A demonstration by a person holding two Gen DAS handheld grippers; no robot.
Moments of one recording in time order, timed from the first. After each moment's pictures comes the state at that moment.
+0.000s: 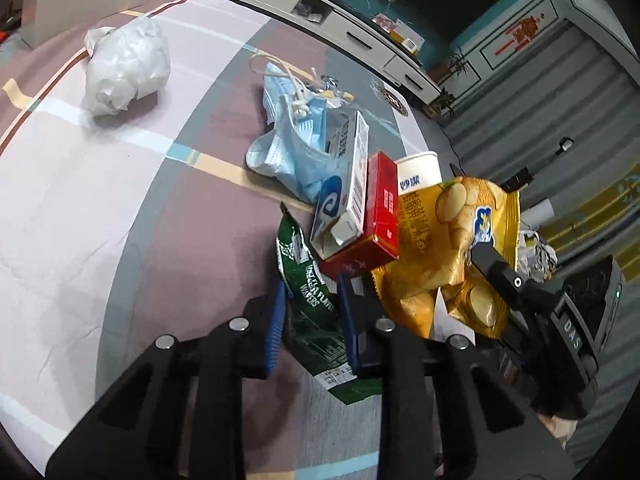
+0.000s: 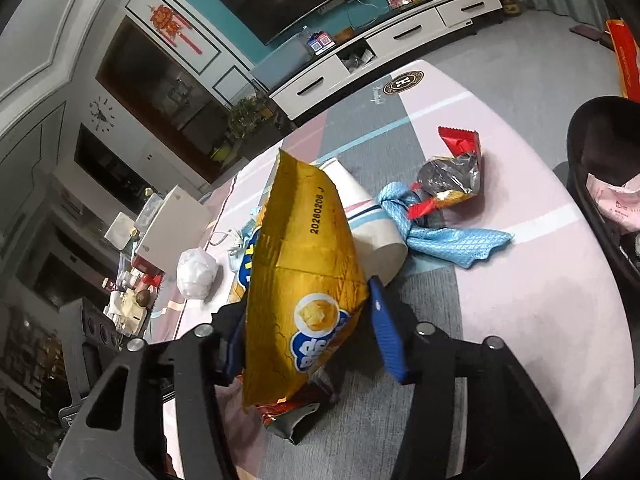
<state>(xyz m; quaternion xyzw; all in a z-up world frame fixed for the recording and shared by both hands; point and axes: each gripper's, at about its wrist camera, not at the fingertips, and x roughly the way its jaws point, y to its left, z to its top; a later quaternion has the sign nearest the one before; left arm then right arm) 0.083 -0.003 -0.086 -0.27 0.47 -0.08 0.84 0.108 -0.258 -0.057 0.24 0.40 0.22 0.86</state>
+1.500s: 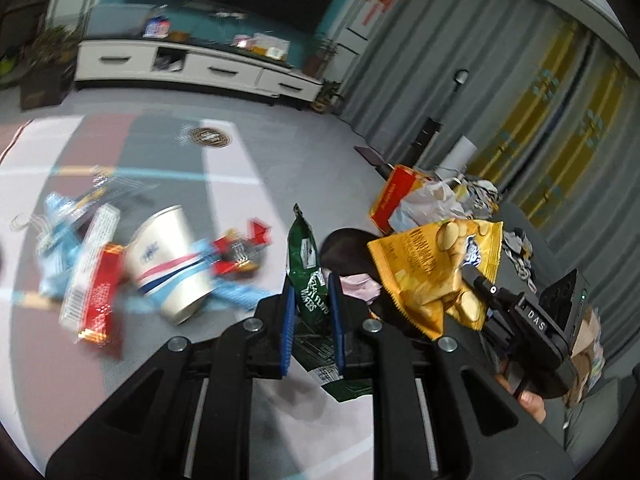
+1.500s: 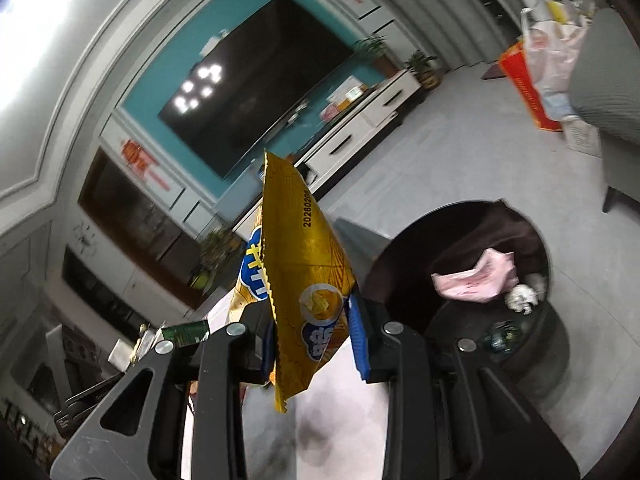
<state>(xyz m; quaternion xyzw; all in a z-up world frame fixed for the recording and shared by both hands) 0.106 -0.181 0.014 -0.14 0.37 -0.25 0.88 0.035 -0.477 -0.013 0.36 0.23 0.08 0.90</state>
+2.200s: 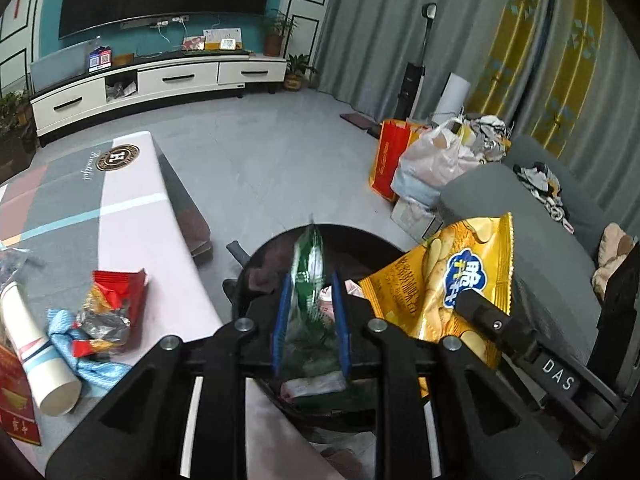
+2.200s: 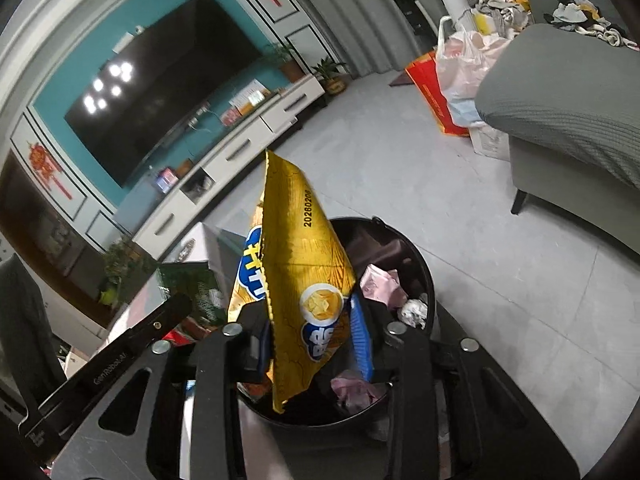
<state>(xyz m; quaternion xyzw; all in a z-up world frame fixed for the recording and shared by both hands) 0.170 -0.343 -0.035 -0.01 0.38 -0.26 0.89 0.063 -0.521 -0.053 0.31 0.29 -0.10 0.90</state>
